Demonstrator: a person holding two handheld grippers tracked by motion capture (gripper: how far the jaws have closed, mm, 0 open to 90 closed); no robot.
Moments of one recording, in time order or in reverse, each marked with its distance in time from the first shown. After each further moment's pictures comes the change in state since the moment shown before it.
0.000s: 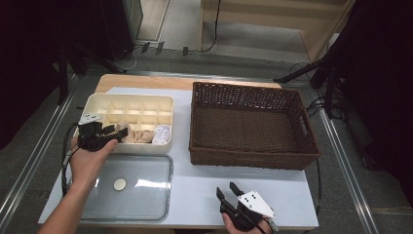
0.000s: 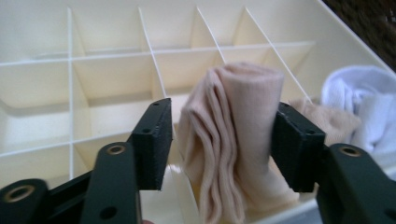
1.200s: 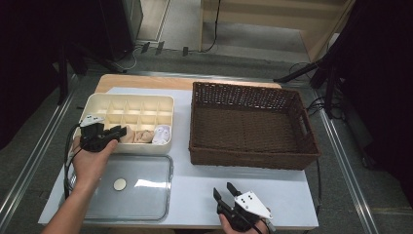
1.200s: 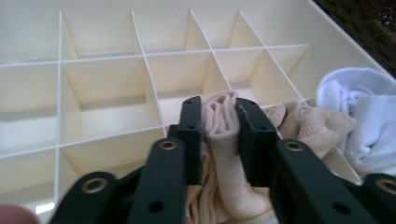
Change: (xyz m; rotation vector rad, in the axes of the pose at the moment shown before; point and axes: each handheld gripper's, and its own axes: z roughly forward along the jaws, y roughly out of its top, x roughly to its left) left arm -0.002 -0.006 0.000 -0.027 -0.021 0.028; right arm 0.008 -0.002 0.003 -0.003 0.011 -0.016
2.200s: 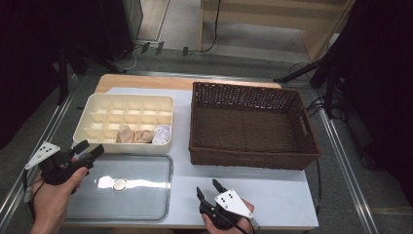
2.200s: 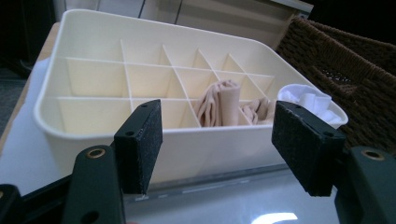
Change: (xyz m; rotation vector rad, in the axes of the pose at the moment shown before) left arm 0.027 -0.060 -0.085 -0.241 -0.061 -0.073; right arm 0.037 0.006 0.022 -0.024 0.028 -0.100
